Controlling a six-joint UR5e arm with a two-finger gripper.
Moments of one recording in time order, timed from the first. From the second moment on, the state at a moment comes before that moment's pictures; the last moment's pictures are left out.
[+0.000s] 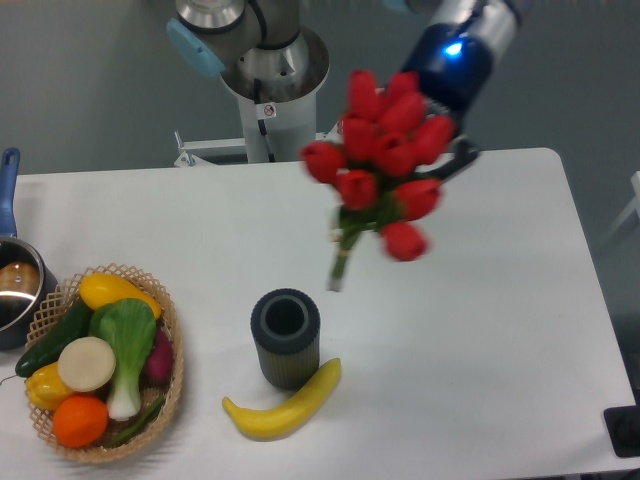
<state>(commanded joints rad) 2.96 -1.67 -1.64 -0.87 0.35 0.90</state>
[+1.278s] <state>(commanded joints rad) 3.16 -1.78 -1.64 -0.86 0.35 1.09</state>
